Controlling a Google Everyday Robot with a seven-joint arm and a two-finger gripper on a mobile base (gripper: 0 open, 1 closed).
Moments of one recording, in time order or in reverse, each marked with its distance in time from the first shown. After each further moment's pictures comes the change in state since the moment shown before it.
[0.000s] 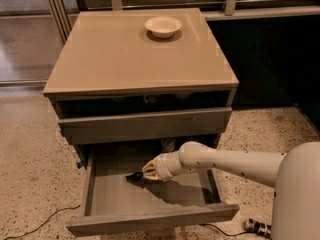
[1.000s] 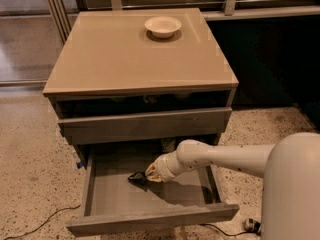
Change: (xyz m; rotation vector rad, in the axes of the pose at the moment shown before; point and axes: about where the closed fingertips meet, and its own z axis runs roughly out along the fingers) arm 0.011 0.017 -0.002 -0.109 0.057 -0.093
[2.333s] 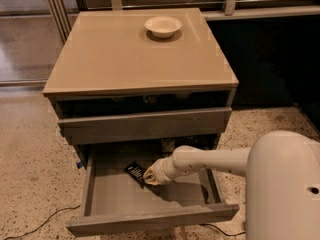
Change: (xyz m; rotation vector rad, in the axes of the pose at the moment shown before) arm 0.016 0.009 0.042 0.006 0.002 0.046
